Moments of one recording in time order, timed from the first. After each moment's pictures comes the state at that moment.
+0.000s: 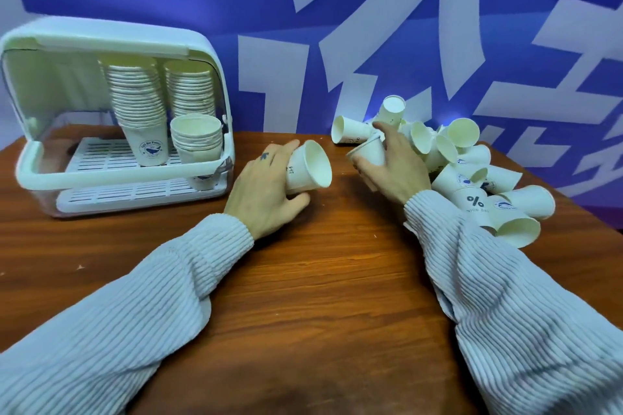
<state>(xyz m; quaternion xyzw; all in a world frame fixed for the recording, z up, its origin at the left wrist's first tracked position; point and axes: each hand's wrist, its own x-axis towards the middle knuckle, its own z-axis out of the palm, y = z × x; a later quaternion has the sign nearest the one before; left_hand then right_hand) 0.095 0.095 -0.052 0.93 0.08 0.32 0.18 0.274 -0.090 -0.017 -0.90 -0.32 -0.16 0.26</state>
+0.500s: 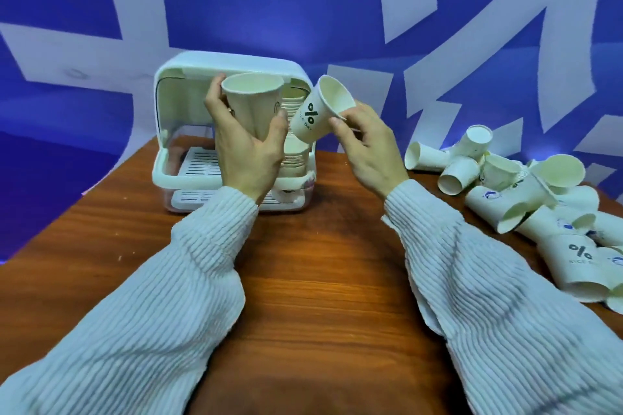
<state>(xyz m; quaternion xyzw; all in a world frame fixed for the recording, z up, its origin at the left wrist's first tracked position) 0.024 0.172 0.013 0.64 0.17 0.65 0.37 0.175 0.057 0.028 -0.70 -0.53 -0.11 0.46</state>
